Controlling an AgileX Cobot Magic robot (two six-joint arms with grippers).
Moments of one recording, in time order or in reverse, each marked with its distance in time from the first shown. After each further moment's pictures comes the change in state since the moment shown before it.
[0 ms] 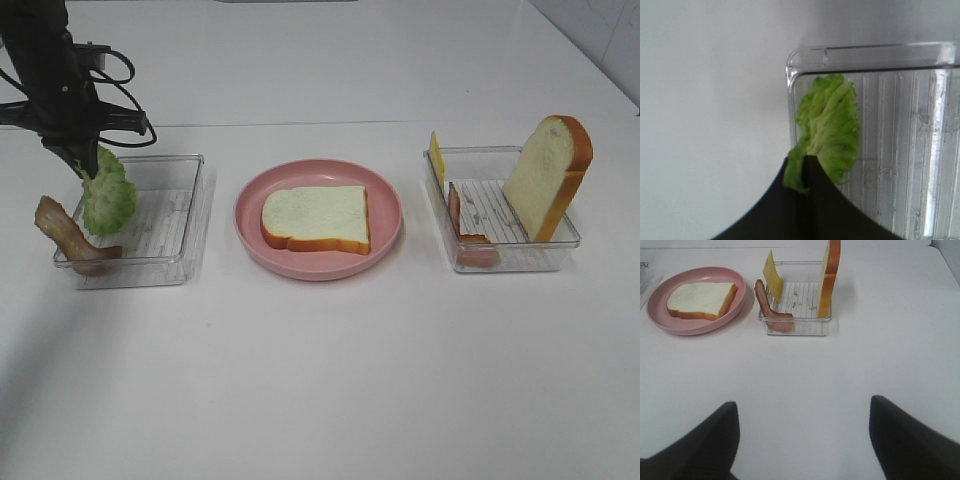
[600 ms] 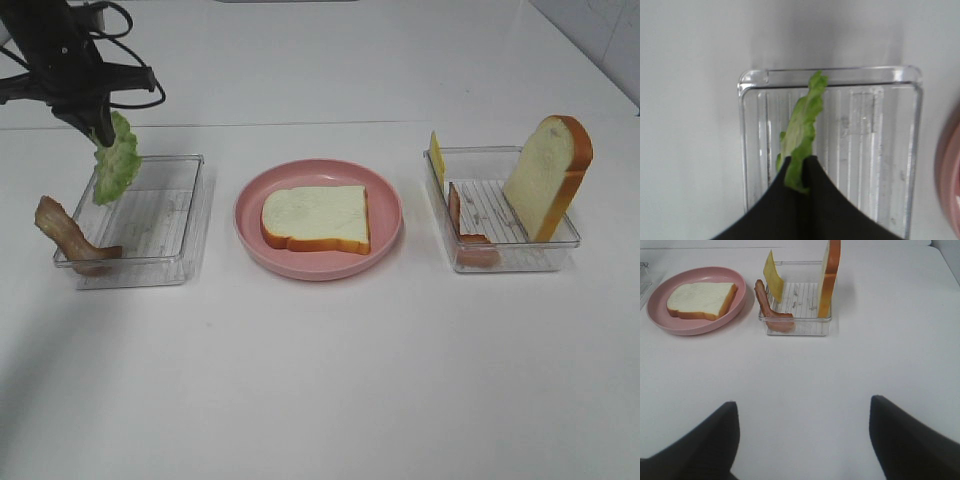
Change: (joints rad) left arm 0.000 -0.067 -0.049 -0.142 0.007 0.000; right arm 0.000 0.000 0.000 0.000 0.000 0.000
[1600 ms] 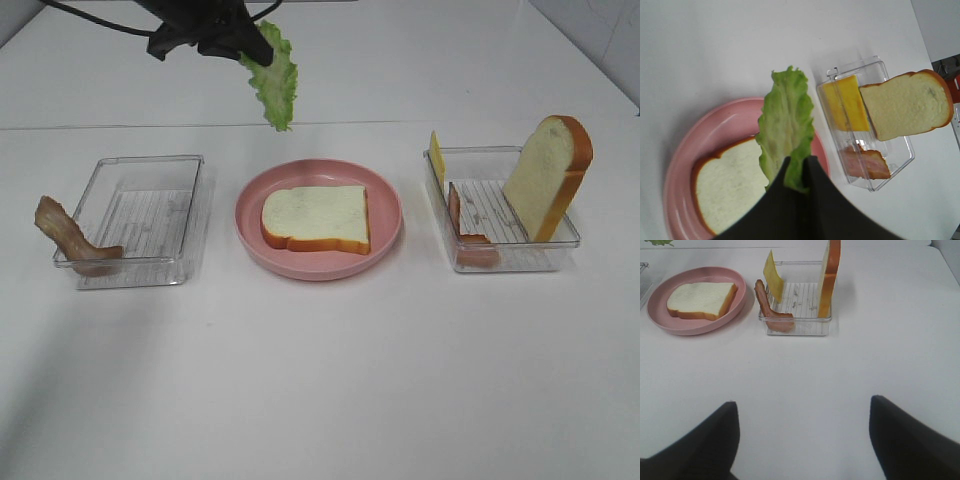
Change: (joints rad) left arm -0.151 -0.054 -0.005 -0.619 -0.208 0.308; right arm 0.000 0.000 0.000 0.000 0.000 0.000
